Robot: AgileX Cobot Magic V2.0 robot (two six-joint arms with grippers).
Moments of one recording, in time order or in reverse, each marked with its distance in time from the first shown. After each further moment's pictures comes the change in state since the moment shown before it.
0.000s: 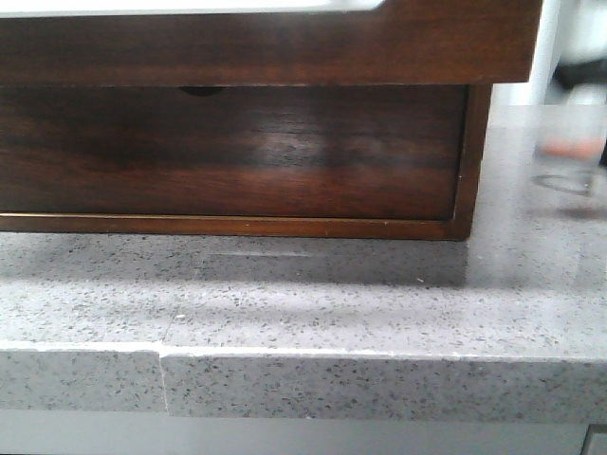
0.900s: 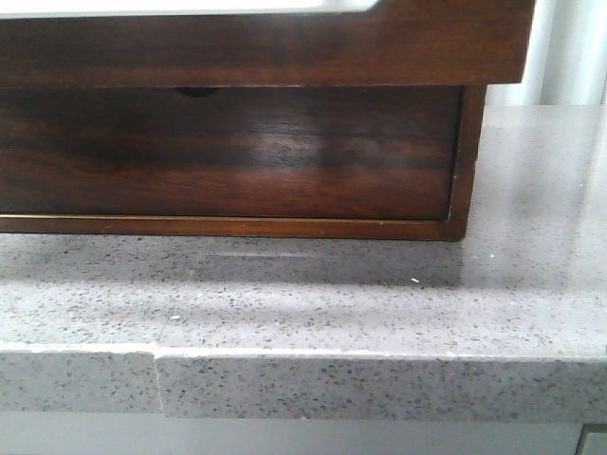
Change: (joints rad) left arm 0.000 0.000 0.000 0.002 0.000 0.000; right arm 0.426 -0.396 -0.470 0.075 0.098 -0.341
